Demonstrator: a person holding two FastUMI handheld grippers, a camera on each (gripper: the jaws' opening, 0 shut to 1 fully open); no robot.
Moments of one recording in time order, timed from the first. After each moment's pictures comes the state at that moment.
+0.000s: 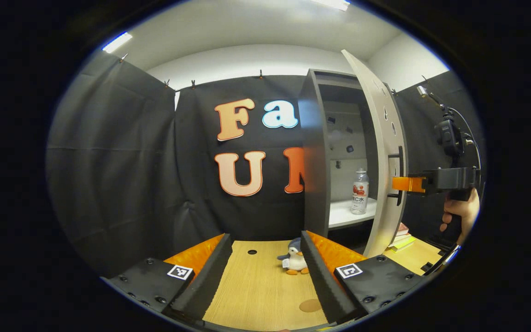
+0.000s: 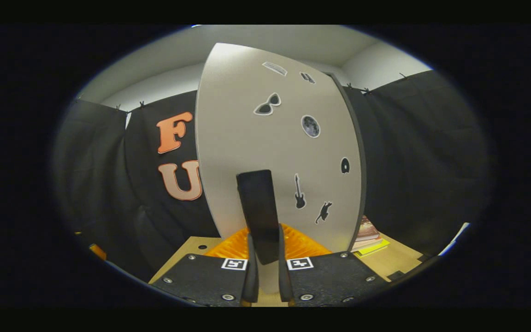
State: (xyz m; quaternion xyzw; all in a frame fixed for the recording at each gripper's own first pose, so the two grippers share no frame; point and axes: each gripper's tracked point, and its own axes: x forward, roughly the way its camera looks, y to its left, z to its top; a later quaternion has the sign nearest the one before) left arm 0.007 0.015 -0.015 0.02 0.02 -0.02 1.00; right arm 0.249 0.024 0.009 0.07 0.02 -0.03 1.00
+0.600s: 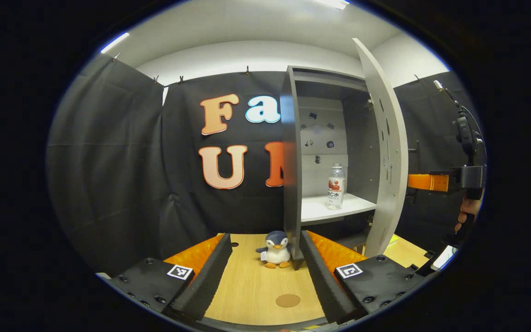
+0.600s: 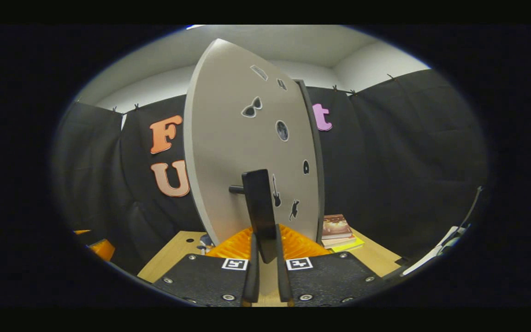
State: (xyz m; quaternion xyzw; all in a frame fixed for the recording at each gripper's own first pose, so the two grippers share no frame) left arm -0.015 -0.050 -0.024 0.01 0.05 -0.05 1.00; right arm 0.226 -0.004 0.006 0.07 0.02 -0.05 1.00
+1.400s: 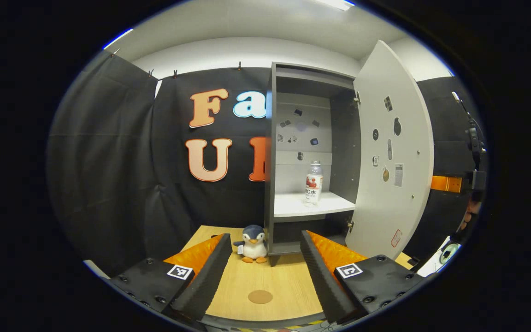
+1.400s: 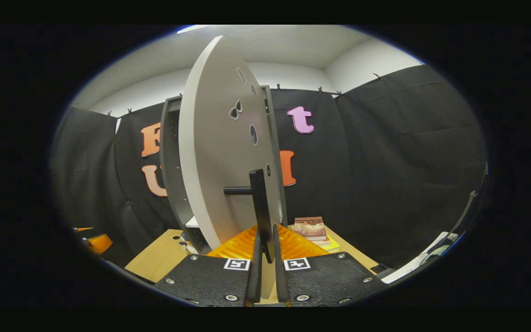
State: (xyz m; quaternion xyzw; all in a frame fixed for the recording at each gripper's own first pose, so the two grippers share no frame) left arm -0.030 -0.121 -0.035 -0.02 0.07 -0.07 0.99; right arm 0.214 -0.056 0.004 0.08 0.02 -0.05 1.00
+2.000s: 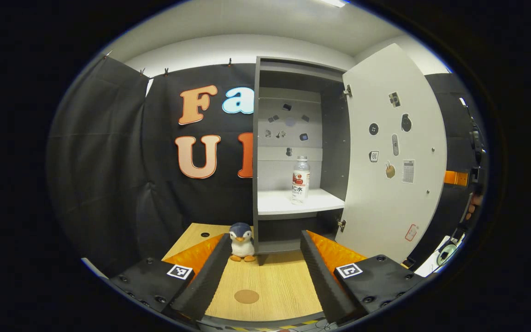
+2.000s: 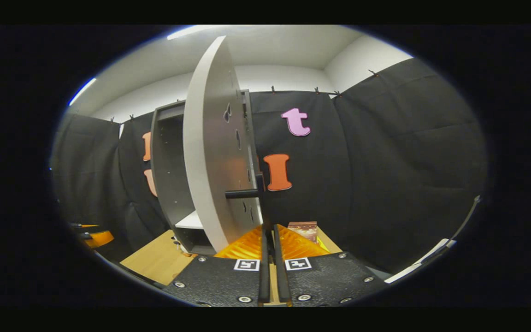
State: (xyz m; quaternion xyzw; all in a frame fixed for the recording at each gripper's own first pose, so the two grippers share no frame) left arm -0.019 -0.169 -0.041 -0.01 0.07 -0.08 0.99; right arm 0.219 -0.089 0.007 0.08 0.00 -0.02 1.00
